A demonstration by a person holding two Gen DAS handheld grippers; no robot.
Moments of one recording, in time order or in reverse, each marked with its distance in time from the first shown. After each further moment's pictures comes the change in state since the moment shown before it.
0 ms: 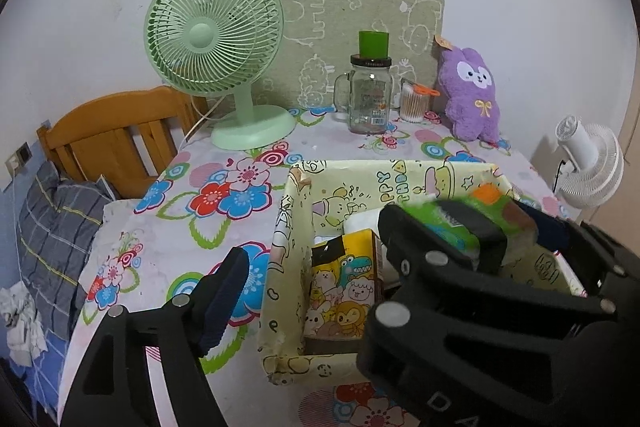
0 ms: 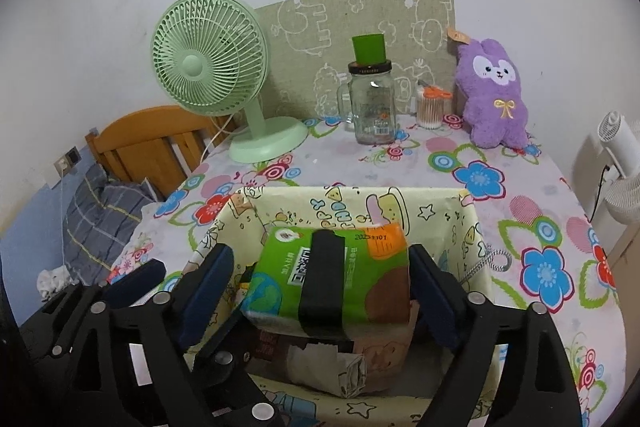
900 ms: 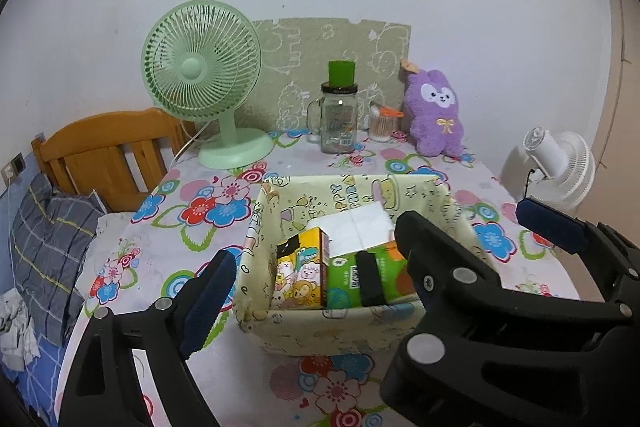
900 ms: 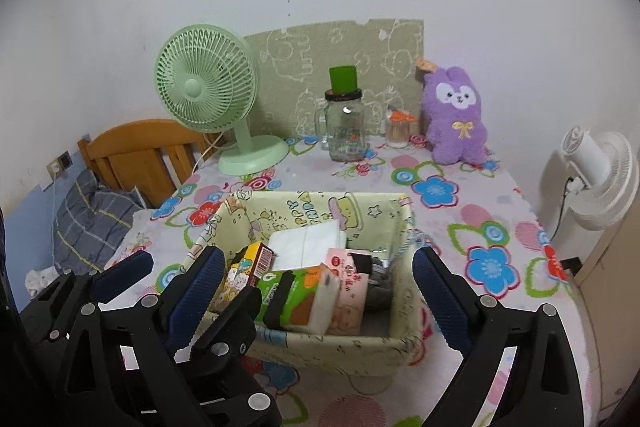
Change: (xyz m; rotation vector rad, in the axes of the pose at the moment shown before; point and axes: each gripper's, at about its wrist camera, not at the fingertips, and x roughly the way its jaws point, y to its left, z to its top) left arm -0.055 -0.021 -0.010 0.021 -0.081 -0.064; right arm -0.078 -0.009 -0.011 -0.023 -0.089 -0.082
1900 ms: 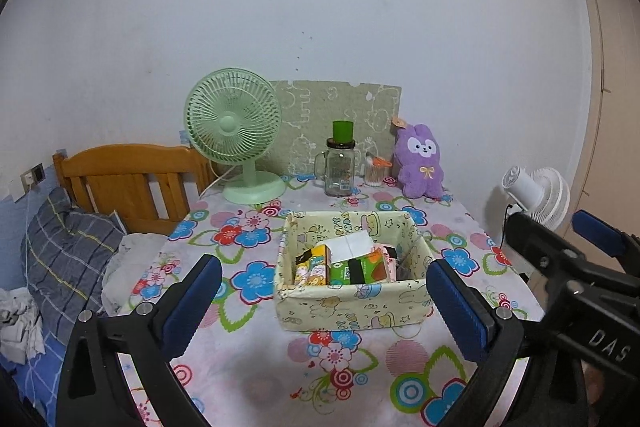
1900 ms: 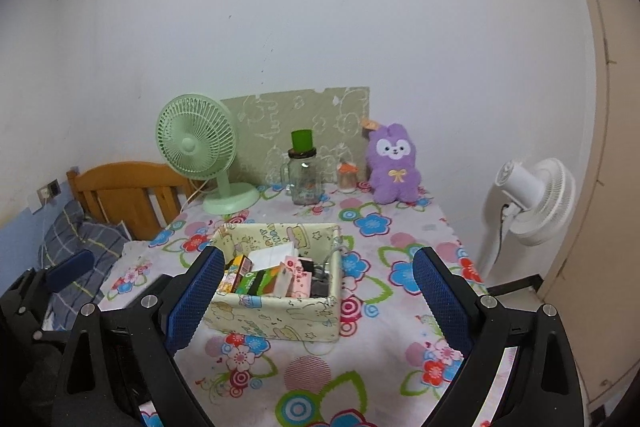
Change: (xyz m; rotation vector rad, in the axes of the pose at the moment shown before) left arm -0.116 0.009 -0.013 -0.029 -0.162 0.004; right arm -0.141 -0.013 -0.015 0.010 -0.175 -0.127
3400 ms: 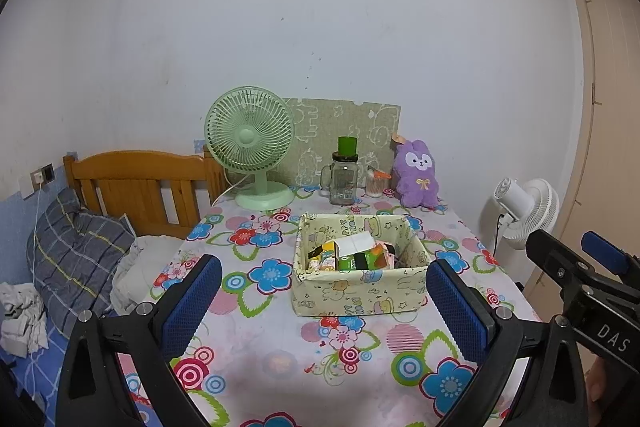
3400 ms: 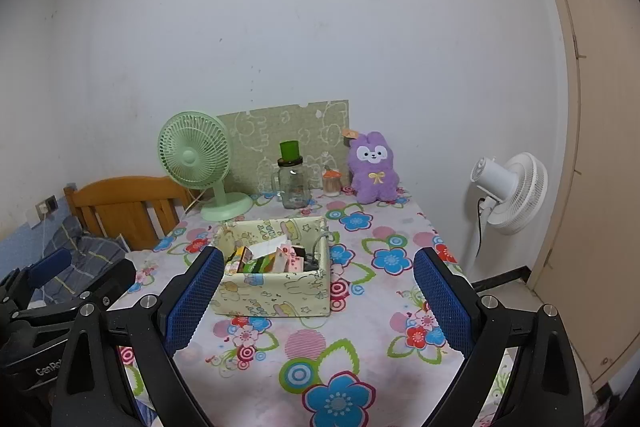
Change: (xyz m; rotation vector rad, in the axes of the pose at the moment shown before) left arm -0.059 0.014 -0.016 -0.012 -0.059 -0.006; right arm -0.061 -0.001 -0.023 0.050 -0.043 -0.036
